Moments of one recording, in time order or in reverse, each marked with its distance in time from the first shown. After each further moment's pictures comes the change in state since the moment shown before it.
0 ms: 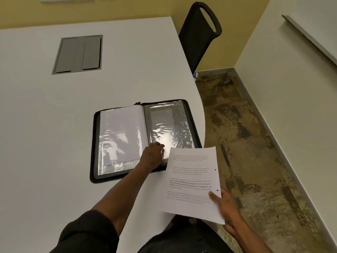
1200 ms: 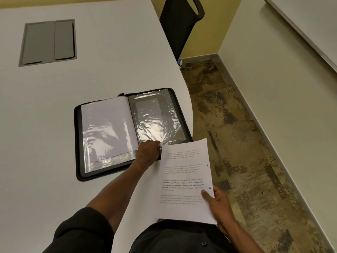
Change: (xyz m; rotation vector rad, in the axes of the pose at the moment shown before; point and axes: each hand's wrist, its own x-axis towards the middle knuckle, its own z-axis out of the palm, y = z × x) left_hand 0.005 0.013 0.040 0.030 0.142 0.162; right_hand -0.033 0.032 -0.002 -0.028 0.074 -0.099
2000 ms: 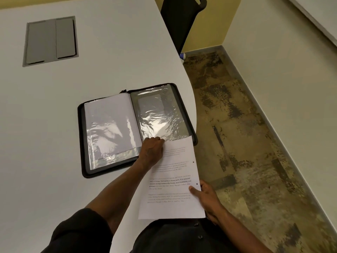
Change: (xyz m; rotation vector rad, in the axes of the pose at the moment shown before) left_hand -0.007 0.006 -0.010 0.151 -0.026 0.094; right_hand 0.017 0.008 0.035 0.042 -0.198 0.169
